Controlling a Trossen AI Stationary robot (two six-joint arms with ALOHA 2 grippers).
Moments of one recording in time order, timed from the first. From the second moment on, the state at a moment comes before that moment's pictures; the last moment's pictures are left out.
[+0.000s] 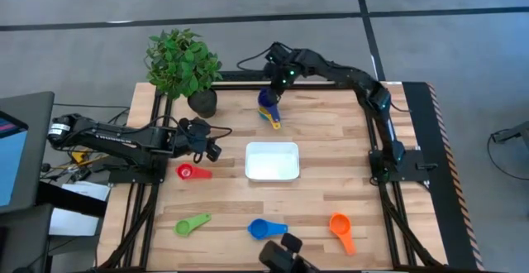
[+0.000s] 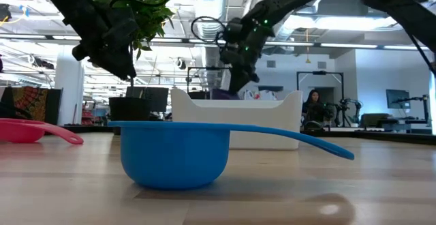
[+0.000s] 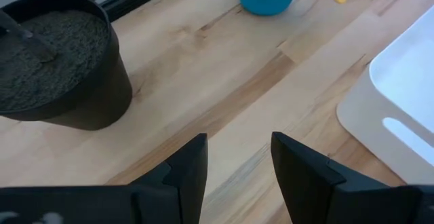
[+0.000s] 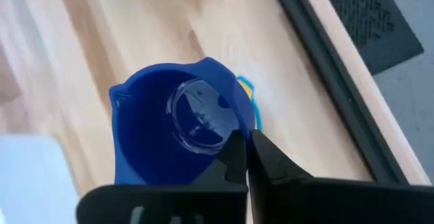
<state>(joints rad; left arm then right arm) -0.04 1.01 0.65 -0.47 -0.65 -0.65 -0.60 2.15 1.96 -0.89 -0.20 -0.08</state>
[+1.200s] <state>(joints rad) -0.05 0.71 0.65 -0.79 -0.33 -0.98 -0.49 2.00 1.96 -1.01 -0.15 0.13</state>
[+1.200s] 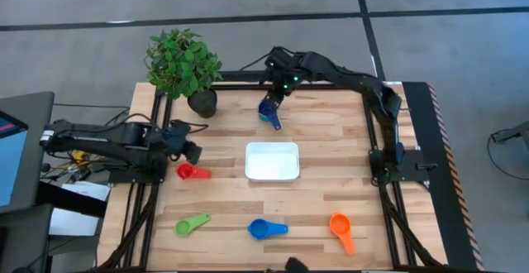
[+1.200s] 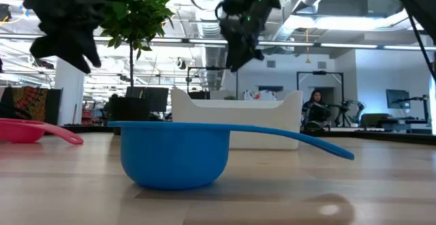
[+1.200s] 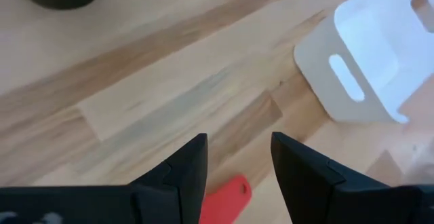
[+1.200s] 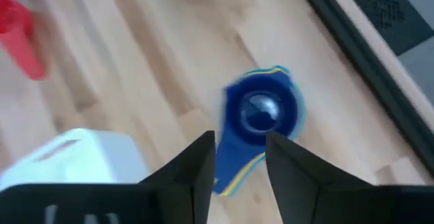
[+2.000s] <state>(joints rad) -0.06 0.71 0.57 -0.69 -0.19 -0.88 0.06 1.41 1.25 -0.75 0.21 0.86</state>
